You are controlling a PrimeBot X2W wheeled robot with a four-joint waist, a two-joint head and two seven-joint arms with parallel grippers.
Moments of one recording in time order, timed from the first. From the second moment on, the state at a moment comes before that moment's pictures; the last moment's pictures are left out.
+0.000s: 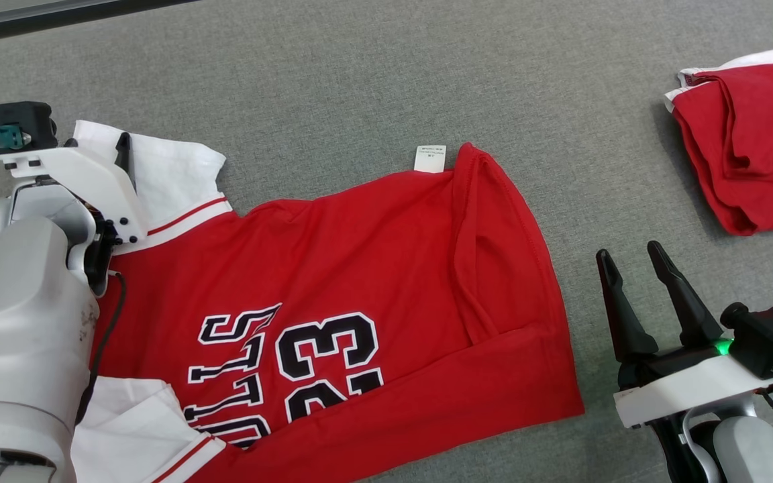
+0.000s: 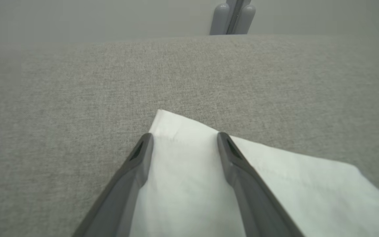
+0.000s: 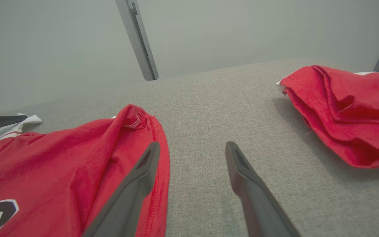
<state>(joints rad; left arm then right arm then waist) -0.96 0.21 -0.18 1.16 -0.37 -0.02 0.01 -0.15 -0.19 0.21 0.08 0.39 0.13 -0.12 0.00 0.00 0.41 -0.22</state>
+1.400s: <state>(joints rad) -1.08 0.08 -0.27 1.26 -0.39 -0.10 -0.25 -0.71 -0.37 0.56 0.58 0.69 0.13 0.09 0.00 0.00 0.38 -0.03</state>
